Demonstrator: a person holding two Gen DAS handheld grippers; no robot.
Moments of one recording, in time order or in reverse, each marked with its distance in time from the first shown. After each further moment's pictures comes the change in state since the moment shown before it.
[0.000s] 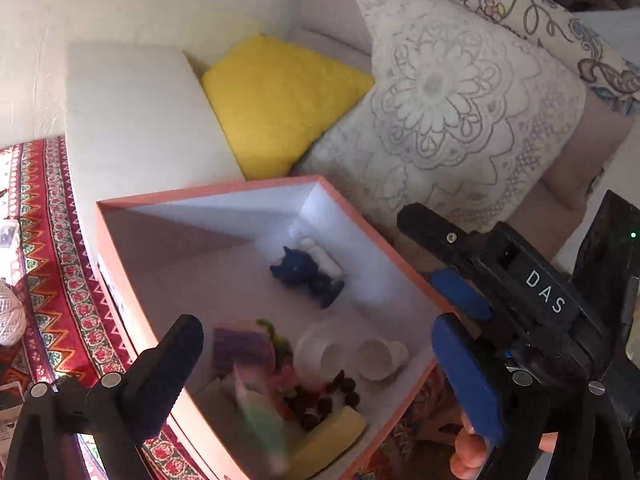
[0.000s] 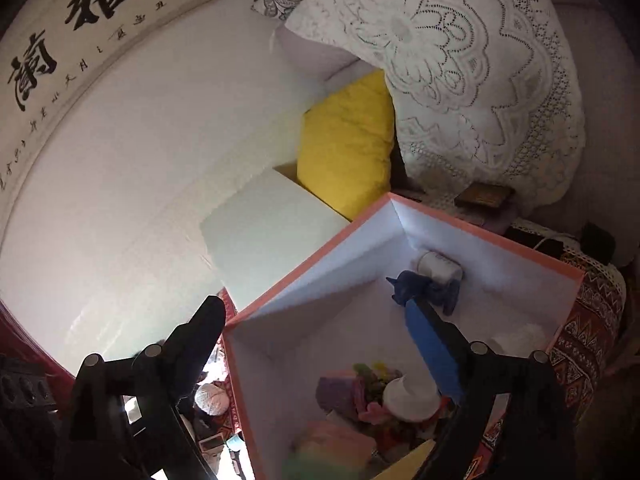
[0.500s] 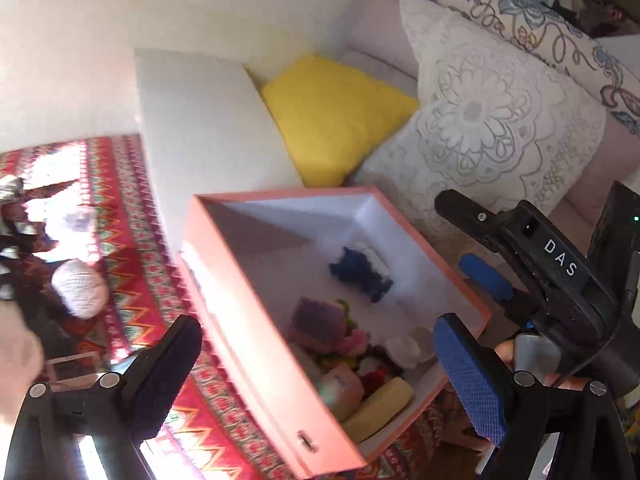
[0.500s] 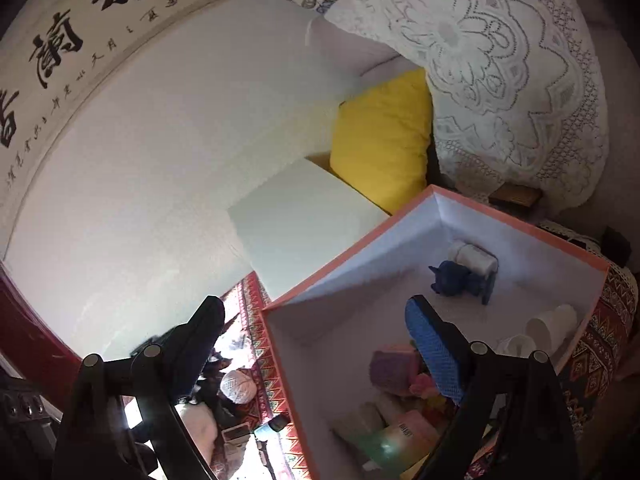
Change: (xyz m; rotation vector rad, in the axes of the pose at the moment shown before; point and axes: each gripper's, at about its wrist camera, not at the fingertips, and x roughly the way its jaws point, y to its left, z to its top) left arm -0.077 0.049 -0.014 -0.059 -0.048 0.123; right arm 0.001 0.061 -0.021 -0.071 0.021 0.059
